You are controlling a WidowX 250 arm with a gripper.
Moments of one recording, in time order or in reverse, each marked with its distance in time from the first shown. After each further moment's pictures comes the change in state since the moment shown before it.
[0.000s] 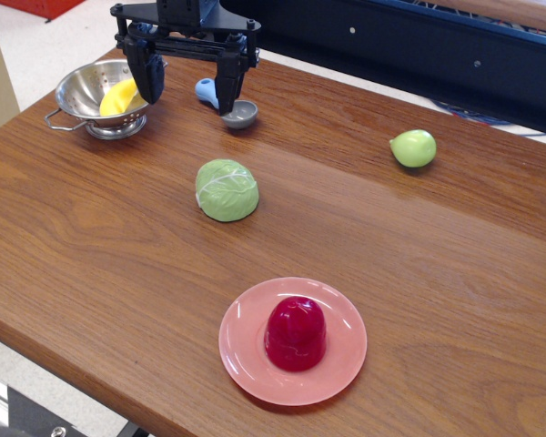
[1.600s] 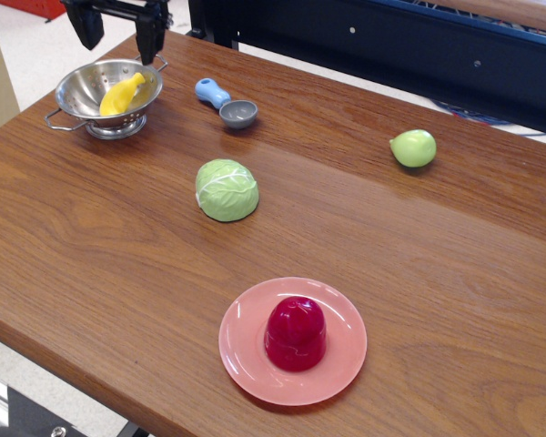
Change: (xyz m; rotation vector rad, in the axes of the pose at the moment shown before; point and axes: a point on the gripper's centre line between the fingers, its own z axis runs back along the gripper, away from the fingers) arm 0.089 0.098 -0.023 0.071 -0.163 -0.080
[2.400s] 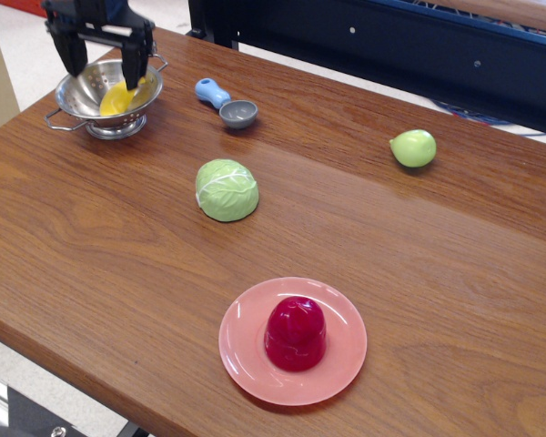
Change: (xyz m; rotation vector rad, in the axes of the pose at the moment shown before) arm -0.010 0.006 -0.038 0.004 0.098 0.026
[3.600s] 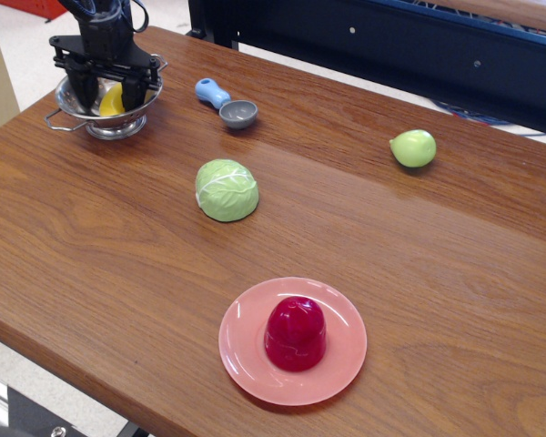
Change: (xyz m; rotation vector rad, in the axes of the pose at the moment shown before) arm -0.004 0.000 -0.027 0.037 -0.050 0.019
